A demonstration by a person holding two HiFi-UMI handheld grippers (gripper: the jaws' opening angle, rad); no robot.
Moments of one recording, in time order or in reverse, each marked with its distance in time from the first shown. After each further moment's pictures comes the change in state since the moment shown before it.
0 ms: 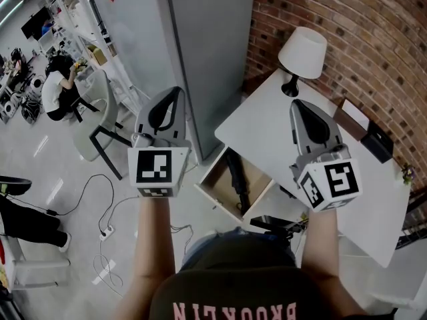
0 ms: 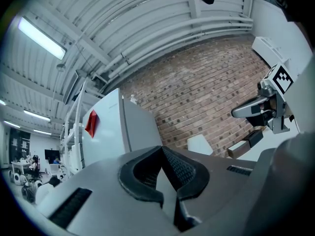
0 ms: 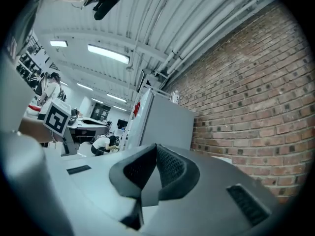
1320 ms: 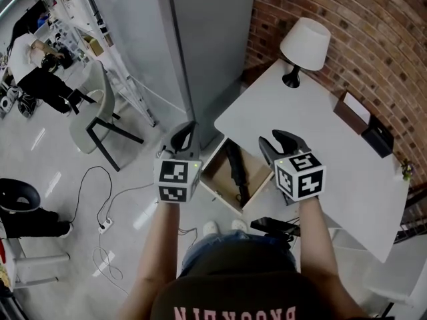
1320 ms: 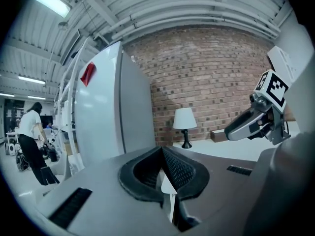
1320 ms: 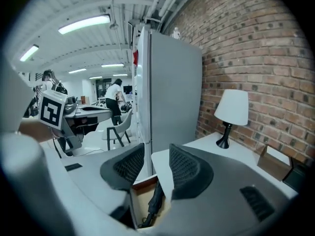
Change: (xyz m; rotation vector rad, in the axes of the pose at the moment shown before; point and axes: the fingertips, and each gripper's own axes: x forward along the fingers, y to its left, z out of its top) left arm -0.019 -0.063 -0.140 -0.200 0.307 -0.123; right arm 0.000 0.062 -0.174 0.198 0.580 0.152
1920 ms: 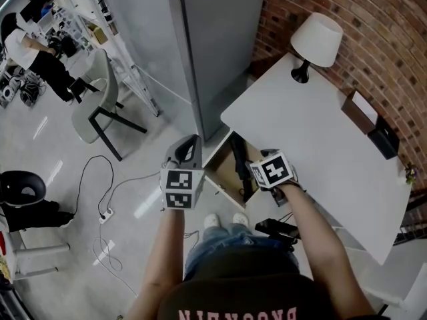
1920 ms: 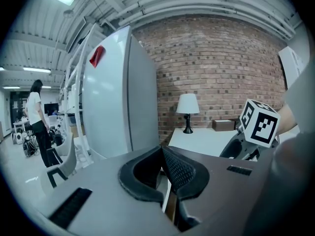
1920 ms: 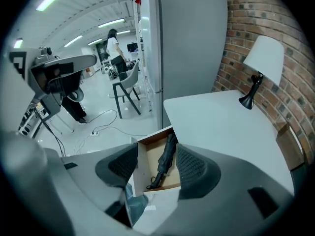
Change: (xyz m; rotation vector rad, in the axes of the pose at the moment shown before) left arm -0.018 -0.001 -0.077 -0.083 0.145 0.036; right arm 0.078 0.041 -0.155 -0.041 0.532 0.116
